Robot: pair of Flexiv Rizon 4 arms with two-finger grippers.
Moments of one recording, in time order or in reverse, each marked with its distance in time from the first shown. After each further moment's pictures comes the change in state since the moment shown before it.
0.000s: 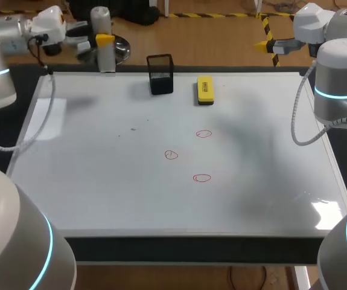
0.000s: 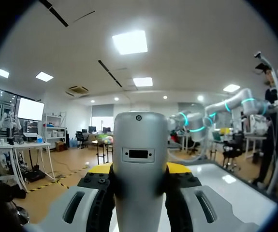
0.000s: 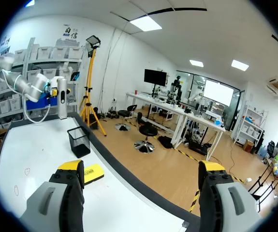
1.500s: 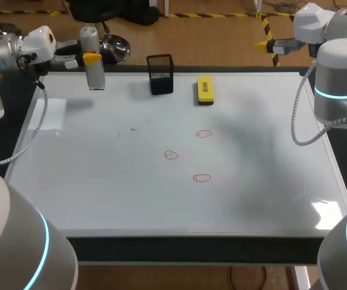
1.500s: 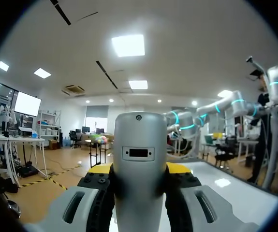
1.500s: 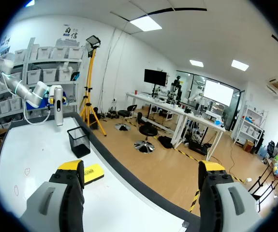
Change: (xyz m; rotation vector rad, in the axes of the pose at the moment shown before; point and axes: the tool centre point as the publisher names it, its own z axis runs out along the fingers) left arm 0.012 0.040 -0.040 0.037 0.063 -0.043; right arm 0.000 0.000 0.000 0.000 0.000 0.000
